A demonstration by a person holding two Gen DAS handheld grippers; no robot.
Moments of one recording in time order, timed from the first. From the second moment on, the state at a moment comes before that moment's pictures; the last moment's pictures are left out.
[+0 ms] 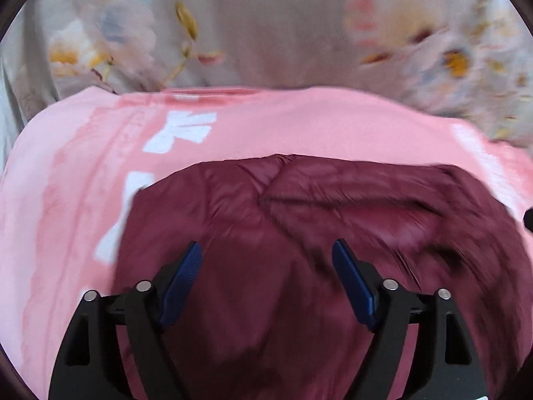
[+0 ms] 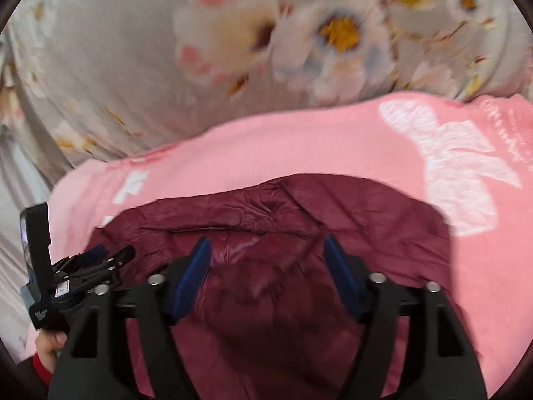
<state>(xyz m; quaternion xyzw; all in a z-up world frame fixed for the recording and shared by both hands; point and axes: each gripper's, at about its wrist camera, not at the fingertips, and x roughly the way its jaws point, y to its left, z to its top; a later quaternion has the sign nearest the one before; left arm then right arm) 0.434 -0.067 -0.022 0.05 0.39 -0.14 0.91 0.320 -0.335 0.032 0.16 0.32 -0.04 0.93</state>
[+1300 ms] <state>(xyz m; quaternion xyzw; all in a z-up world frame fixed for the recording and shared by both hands) 0.103 0.165 0.006 -0.16 0.48 -0.16 0.85 -0.060 -0.317 0.026 0.27 0.33 -0.10 0.90</state>
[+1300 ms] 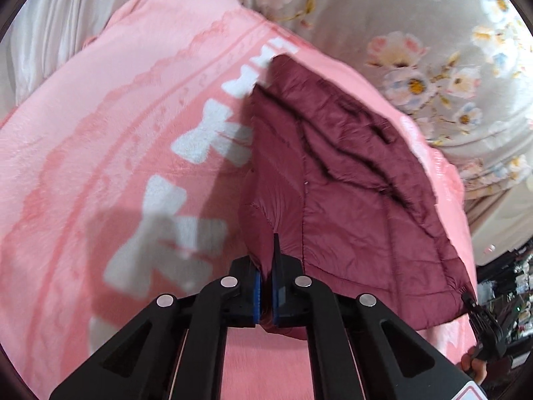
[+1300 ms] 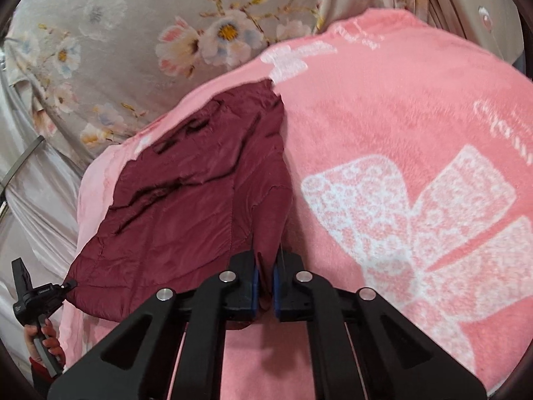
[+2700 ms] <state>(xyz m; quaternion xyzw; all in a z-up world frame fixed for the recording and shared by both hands) 0.286 0.138 0.013 -0.08 0.43 -0.02 0.90 0.108 -0.369 0.079 0.27 0.21 -0.15 0.93</state>
